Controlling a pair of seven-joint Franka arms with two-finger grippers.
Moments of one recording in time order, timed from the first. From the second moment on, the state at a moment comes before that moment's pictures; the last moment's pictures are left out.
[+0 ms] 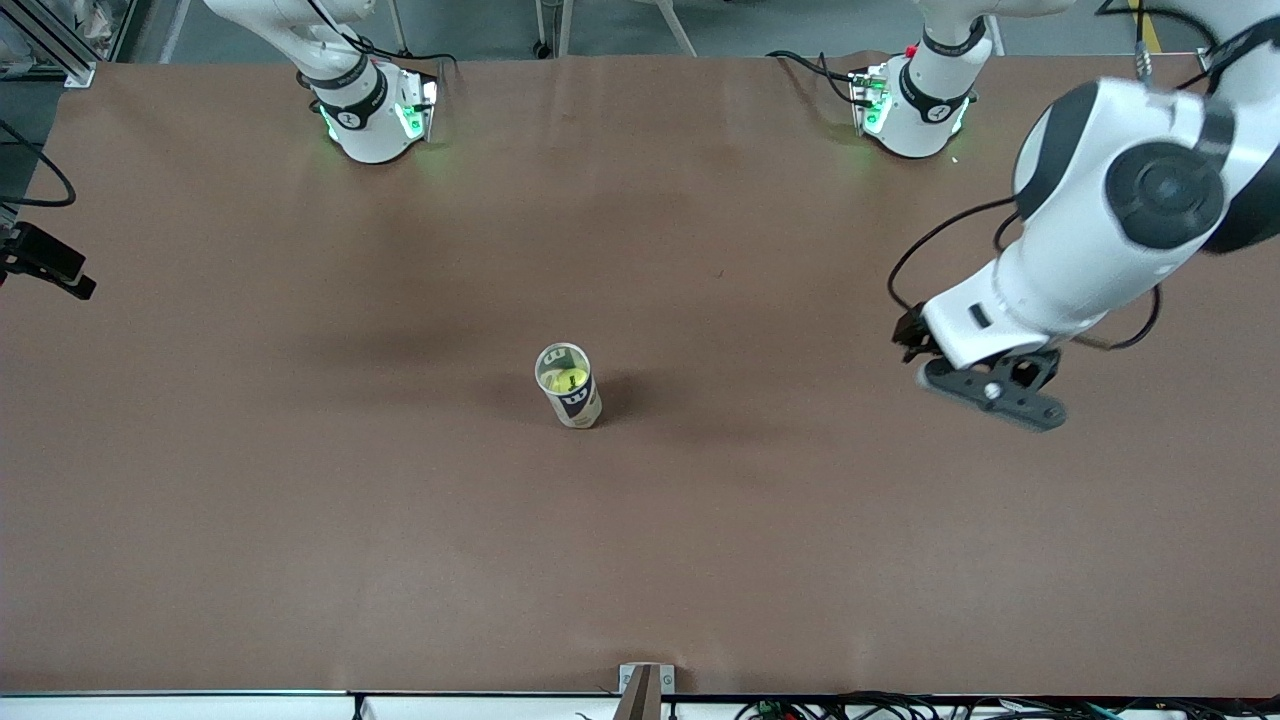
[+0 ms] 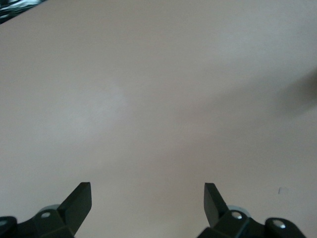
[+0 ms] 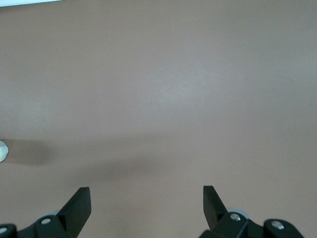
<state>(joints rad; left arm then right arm) -0.09 0.27 -0.25 -1.44 0.12 1.70 0.05 -0.02 -0.02 -0.10 -1.60 -0.02 1.65 -0.01</state>
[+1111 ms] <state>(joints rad) -0.04 0.03 -0.13 -1.52 0.04 1.55 -0.11 -0.02 -0.02 -0.10 -1.59 -0.02 1.66 -0.01</state>
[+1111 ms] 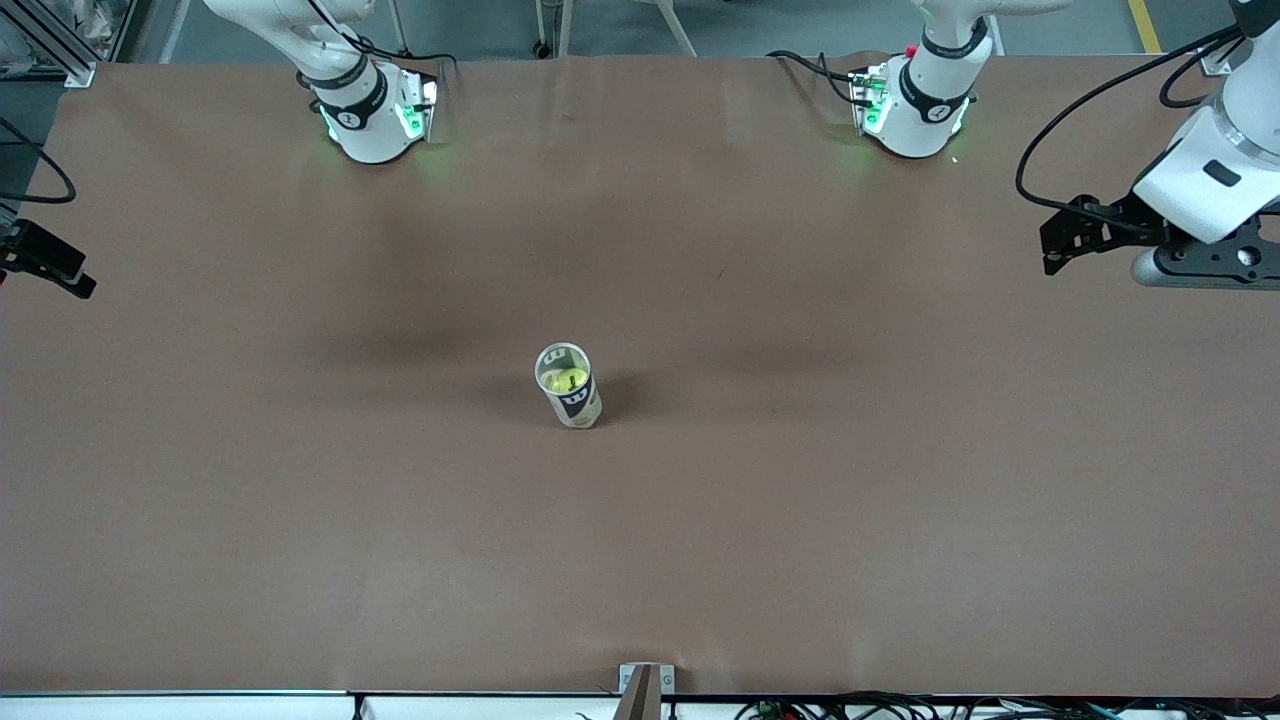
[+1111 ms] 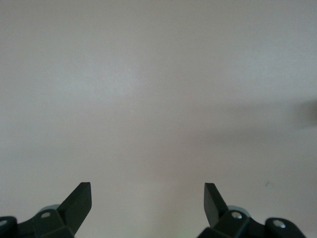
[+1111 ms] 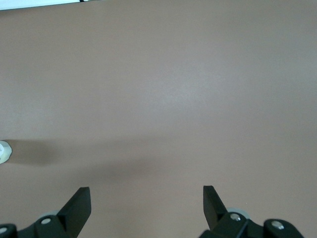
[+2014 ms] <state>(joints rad) -0.04 0.01 -0.14 -1.54 0.03 1.53 -0.14 -0.05 -0.02 -0.08 -1.59 -0.02 1.66 -0.01</state>
